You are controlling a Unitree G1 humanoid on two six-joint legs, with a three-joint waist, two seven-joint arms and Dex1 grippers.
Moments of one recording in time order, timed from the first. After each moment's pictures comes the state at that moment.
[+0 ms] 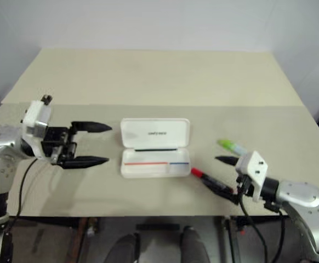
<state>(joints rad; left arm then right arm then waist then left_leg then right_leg) -0.48 0.82 0.20 -0.14 -0.66 0.50 -1.34 0.11 -0.80 -0.22 -0.45 0.49 0.34 0.91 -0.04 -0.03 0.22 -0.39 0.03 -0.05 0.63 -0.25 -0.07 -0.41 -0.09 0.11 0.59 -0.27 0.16</state>
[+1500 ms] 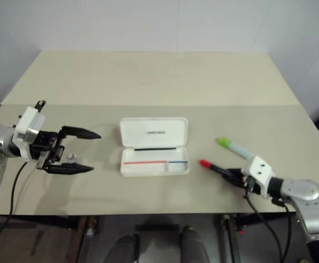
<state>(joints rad) -0.48 0.91 0.15 0.05 -0.56 0.31 -1.49 -0.06 -0.87 -0.14 0.04 0.28 0.03 1.03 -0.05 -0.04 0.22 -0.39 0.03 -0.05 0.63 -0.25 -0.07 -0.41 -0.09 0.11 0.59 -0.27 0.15</state>
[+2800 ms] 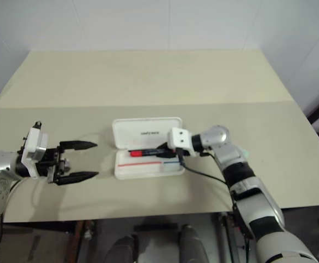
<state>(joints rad) -0.24 0.84 0.25 -0.03 -0.56 0.26 -1.28 -0.88 -0.37 0.30 0.70 0.05 -0.31 1.30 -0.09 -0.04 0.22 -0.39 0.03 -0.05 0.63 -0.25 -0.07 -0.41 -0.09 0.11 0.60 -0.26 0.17</state>
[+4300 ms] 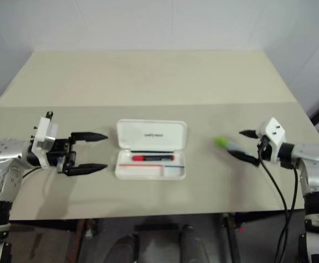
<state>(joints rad) -0.39 0.79 0.16 0.00 -0.56 0.29 -1.31 -0.54 -0.83 -0.11 0.59 0.23 -0.01 1.19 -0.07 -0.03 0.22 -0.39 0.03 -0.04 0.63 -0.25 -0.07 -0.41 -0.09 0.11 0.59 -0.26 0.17</state>
